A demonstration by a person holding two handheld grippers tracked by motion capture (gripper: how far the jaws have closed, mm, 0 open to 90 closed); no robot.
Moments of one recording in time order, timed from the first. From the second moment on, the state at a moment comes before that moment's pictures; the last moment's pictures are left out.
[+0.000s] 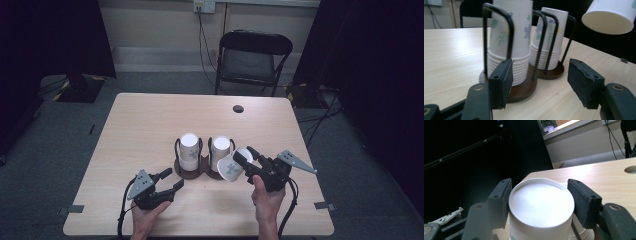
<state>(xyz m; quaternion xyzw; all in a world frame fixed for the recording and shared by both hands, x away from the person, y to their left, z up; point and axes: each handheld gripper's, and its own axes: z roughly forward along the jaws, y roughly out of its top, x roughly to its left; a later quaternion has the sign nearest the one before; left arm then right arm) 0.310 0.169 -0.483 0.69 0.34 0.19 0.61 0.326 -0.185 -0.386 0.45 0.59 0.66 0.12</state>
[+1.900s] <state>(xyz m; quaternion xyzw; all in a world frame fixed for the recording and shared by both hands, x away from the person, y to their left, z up) 0.300 0.101 -0.477 0.70 0.23 0.23 0.64 0.322 -0.147 -0.423 0.45 0.61 0.65 -0.04</state>
